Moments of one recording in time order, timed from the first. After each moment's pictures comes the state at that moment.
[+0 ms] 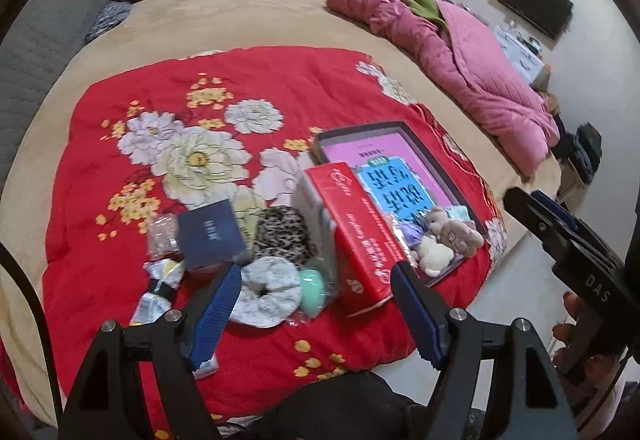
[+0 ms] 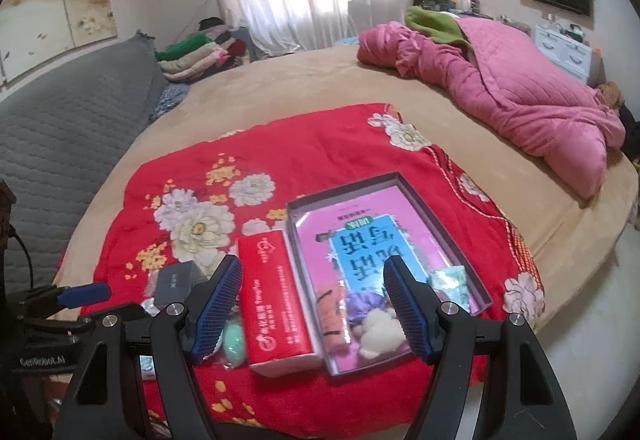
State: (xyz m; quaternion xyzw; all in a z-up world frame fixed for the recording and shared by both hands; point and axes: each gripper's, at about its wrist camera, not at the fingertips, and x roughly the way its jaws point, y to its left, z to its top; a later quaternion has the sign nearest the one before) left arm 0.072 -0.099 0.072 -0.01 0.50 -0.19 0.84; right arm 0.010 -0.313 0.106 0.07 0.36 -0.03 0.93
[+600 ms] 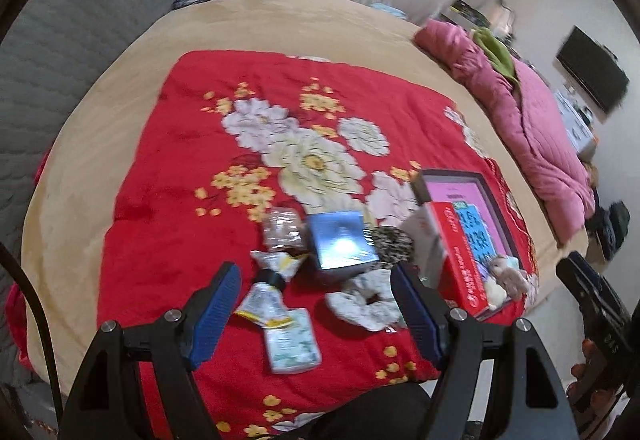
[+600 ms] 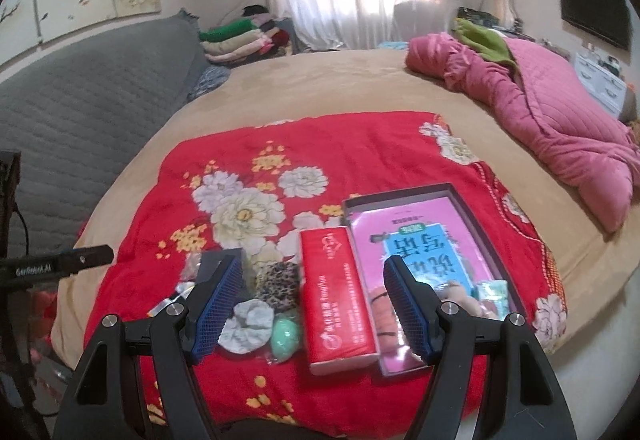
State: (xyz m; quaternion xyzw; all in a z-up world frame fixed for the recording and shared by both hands) left arm 0.084 0.039 0.069 -0.10 0.50 -0.08 0.86; right arm 0.020 -0.244 0.104 0.02 0.37 0.03 0.93
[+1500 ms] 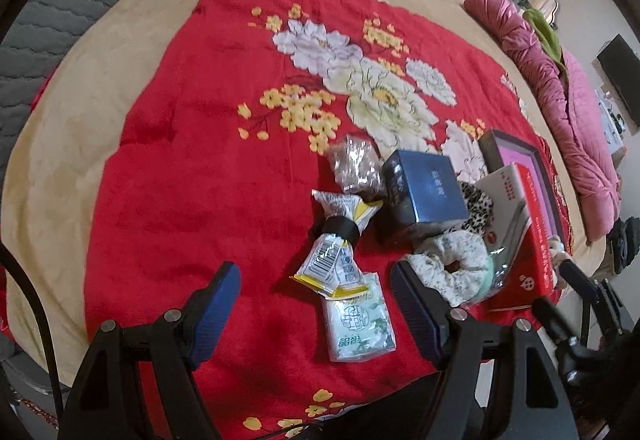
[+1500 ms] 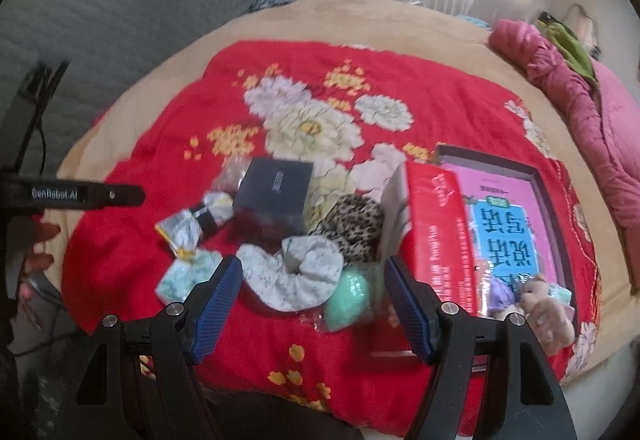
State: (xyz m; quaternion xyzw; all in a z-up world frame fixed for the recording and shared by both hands) left arm 0.097 0.076 -0.033 -0.12 0.58 -0.05 0.81; right arm 0.050 -0.152 -0.007 -0.10 0.46 0.13 0.87
